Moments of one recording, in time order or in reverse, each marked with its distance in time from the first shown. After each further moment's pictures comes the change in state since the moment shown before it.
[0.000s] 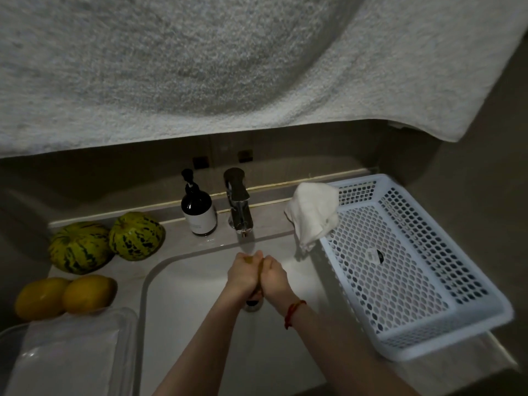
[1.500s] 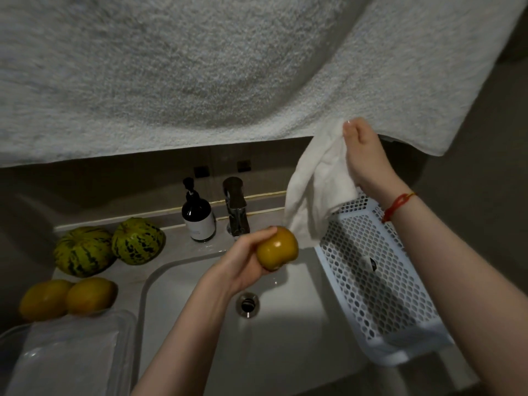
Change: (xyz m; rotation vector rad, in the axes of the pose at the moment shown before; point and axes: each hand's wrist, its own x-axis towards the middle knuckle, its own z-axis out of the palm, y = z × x) left_hand -0.061 0.074 -0.024 -0.653 -0.526 -0.065; right_hand -0.012 -0.184 -0.175 -0.134 0.283 -0.860
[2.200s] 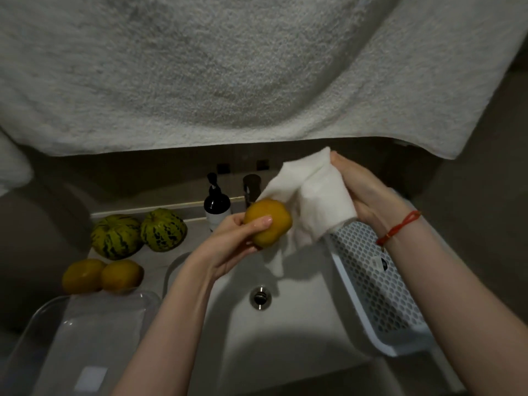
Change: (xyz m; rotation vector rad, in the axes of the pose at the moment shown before) left_hand -0.044 0.022 -0.029 0.217 0.018 0.311; right_hand -0.050 -0.032 0.025 0.873 -0.292 0.654
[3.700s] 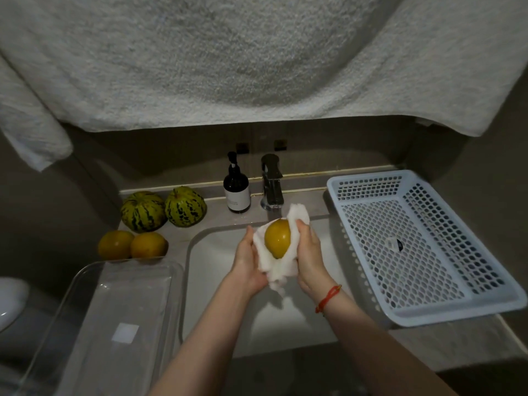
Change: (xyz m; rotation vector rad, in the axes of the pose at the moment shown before) left_hand -0.010 -0.081 -0.002 -0.559 0.321 -0.348; right_hand -0.029 0.182 0.017 -0.031 0.257 0.079
